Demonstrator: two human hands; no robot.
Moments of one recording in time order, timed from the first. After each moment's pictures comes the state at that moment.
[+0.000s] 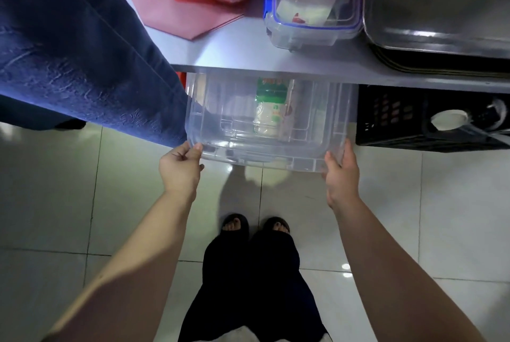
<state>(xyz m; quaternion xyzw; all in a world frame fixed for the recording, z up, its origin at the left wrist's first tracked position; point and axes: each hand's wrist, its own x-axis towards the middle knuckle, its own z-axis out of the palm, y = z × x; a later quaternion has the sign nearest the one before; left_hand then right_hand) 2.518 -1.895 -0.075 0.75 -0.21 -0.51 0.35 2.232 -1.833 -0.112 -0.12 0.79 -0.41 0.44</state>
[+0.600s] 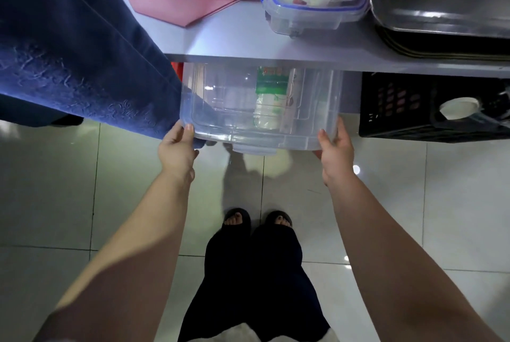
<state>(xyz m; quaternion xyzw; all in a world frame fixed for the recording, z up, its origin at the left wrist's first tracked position) 2.520 -1.920 -0.087 0.75 -0.20 -0.53 0.34 2.238 -1.864 -0.117 -0.09 0.75 -0.44 0.48</state>
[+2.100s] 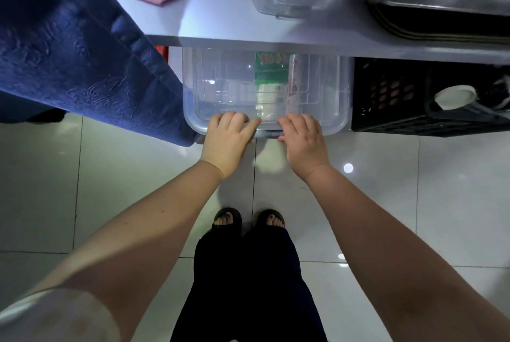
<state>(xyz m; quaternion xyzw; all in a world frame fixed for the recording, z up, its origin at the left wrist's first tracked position) 2.444 -1.907 -0.114 0.45 -0.89 -0.06 0.08 2.257 -1.863 -0.121 -0.73 0.66 -0.12 0.08</state>
